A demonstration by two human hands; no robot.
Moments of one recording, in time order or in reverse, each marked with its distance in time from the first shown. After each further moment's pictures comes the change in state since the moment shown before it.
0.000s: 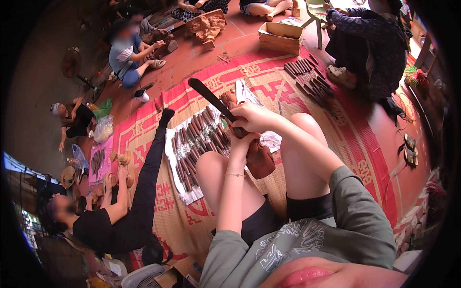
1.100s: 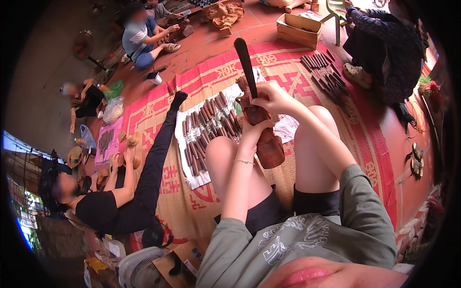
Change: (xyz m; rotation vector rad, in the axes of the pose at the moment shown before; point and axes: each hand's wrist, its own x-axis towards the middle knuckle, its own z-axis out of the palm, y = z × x) left_hand -0.009 0.015 0.004 -0.030 0.000 -0.042; right_hand -0.003 -0.012 -0.017 0.205 0.133 0.045
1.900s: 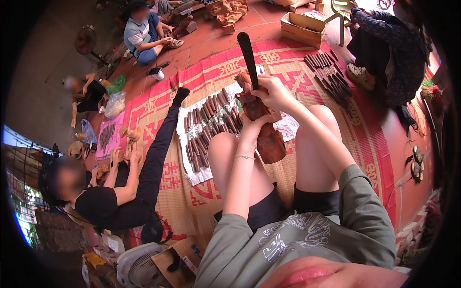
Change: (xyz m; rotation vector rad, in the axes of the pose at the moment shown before) left_hand 0.005 0.005 -0.005 -0.044 -0.054 0.010; right_hand 0.008 0.014 0.009 -0.182 0.168 -0.115
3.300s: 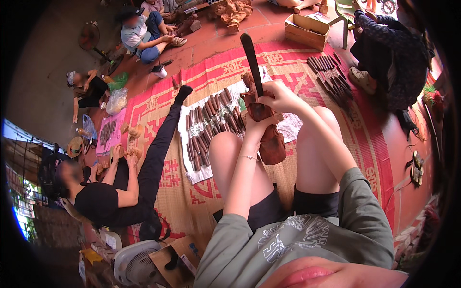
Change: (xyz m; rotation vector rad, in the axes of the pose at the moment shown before) left_hand -0.007 0.005 0.009 0.089 0.046 0.045; right_hand -0.005 0.006 -0.004 0.045 -0.139 0.058
